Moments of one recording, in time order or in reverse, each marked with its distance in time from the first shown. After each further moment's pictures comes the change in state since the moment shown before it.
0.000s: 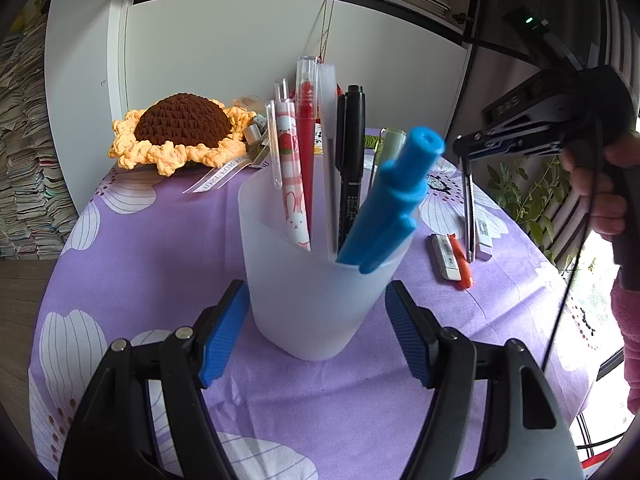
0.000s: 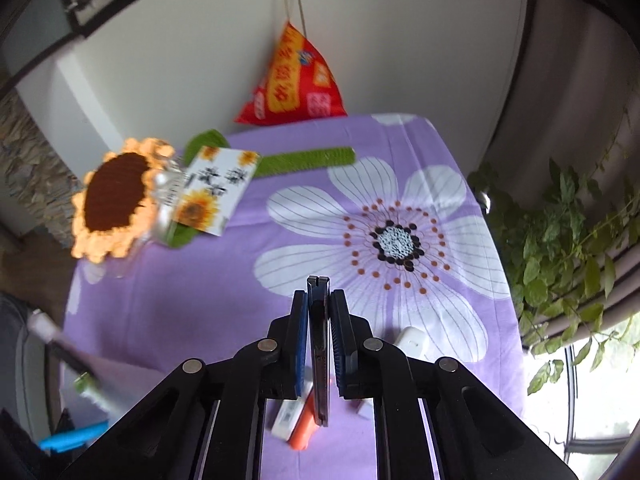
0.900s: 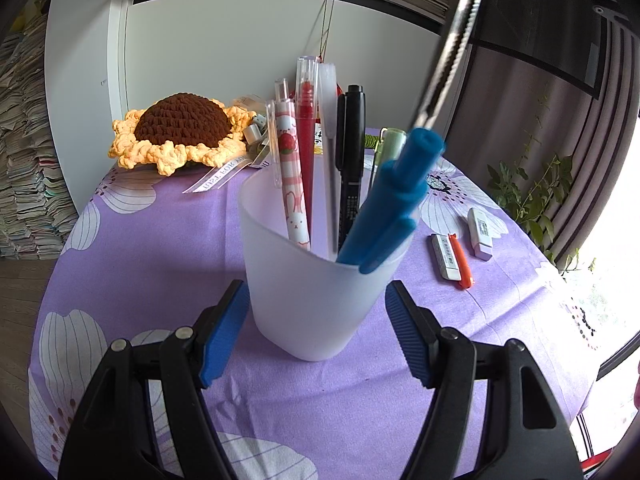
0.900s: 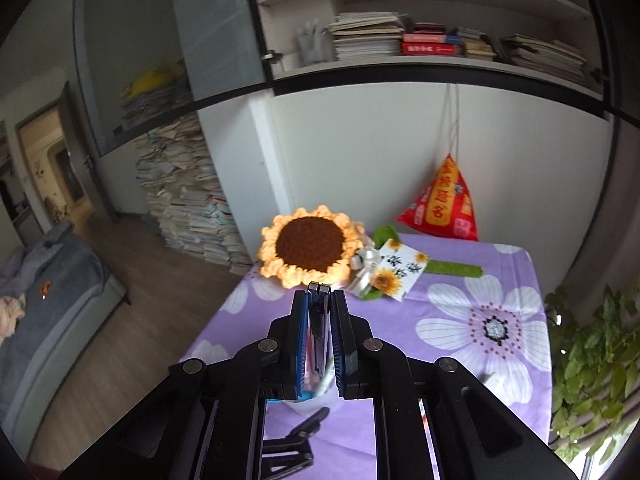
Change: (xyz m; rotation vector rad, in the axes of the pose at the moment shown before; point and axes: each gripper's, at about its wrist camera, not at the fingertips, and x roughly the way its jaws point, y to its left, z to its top) left arm 0.000 0.000 0.000 0.000 0.000 -0.001; right arm -0.158 0.104 -0.042 -0.297 -0.308 0.348
